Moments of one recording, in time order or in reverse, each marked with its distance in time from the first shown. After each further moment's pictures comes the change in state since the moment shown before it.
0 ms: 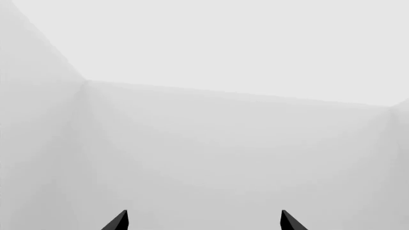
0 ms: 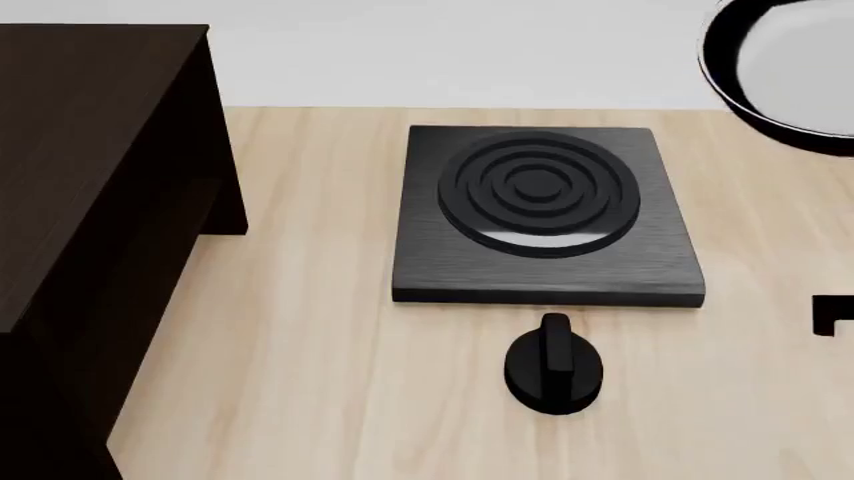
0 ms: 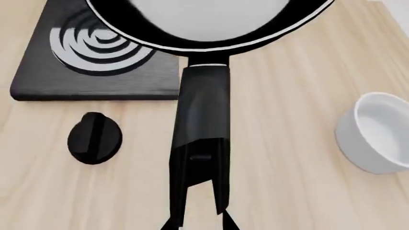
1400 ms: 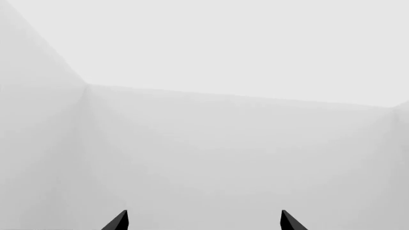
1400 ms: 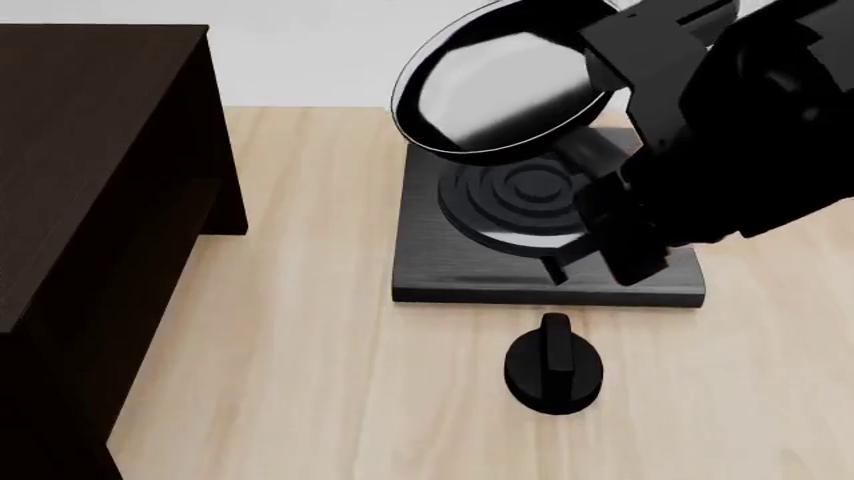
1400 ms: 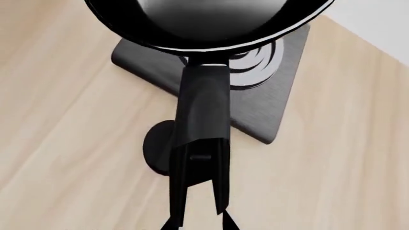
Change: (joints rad) left arm -0.042 -0.010 0.014 0.007 -0.026 -0.033 -0.031; right arm 0.219 -0.601 -0.504 0.346 -0.789 -0.090 -0.984
